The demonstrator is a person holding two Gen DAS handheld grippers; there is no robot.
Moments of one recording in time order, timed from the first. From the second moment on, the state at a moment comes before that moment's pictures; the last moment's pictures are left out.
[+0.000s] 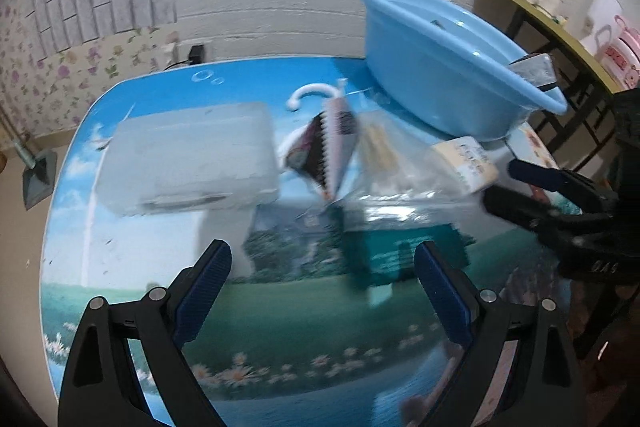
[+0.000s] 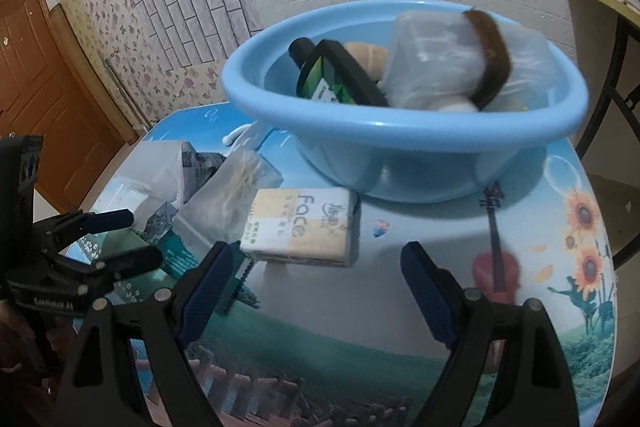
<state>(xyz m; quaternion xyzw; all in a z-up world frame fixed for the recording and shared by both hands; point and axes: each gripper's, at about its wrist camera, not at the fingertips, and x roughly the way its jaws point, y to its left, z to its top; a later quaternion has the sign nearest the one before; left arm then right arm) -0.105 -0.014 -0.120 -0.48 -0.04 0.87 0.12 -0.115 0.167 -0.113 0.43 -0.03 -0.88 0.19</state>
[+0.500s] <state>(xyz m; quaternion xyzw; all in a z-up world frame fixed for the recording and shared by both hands) -0.119 0.014 -0.114 -0.46 -0.05 0.87 0.17 -0.128 0.148 -0.124 0.44 -0.02 -0.88 0.20</state>
